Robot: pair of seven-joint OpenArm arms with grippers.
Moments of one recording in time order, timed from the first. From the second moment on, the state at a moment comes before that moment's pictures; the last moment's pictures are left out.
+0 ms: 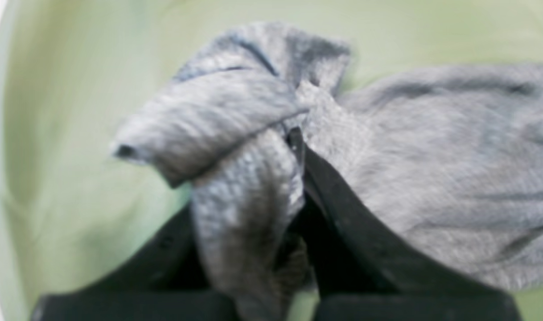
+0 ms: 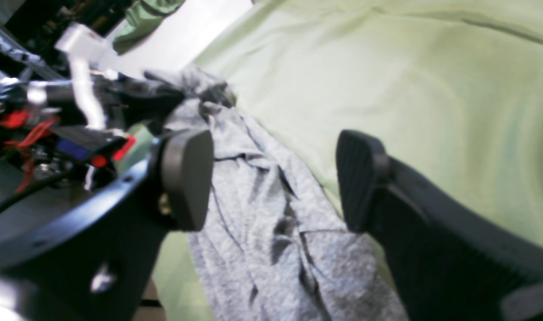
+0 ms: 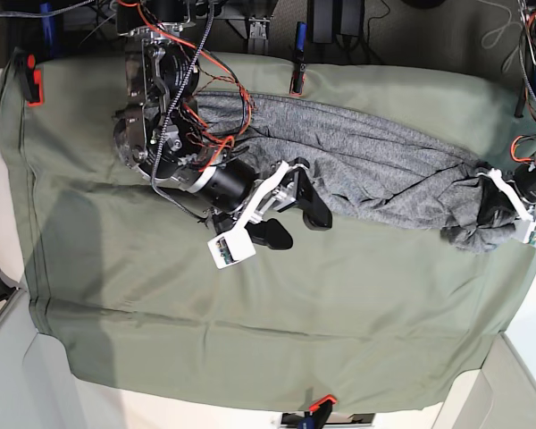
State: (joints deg) left arm 5.9 -34.7 -18.8 81.9 -27.9 -37.9 30.5; right arm 1.0 -7.8 -7.1 96.1 29.3 30.9 -45.2
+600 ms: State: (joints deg) left arm 8.2 -23.8 11.8 94.7 -9.5 -29.7 28.6; right arm 0.8 -2.8 -2.9 106.0 29.4 30.6 -47.1
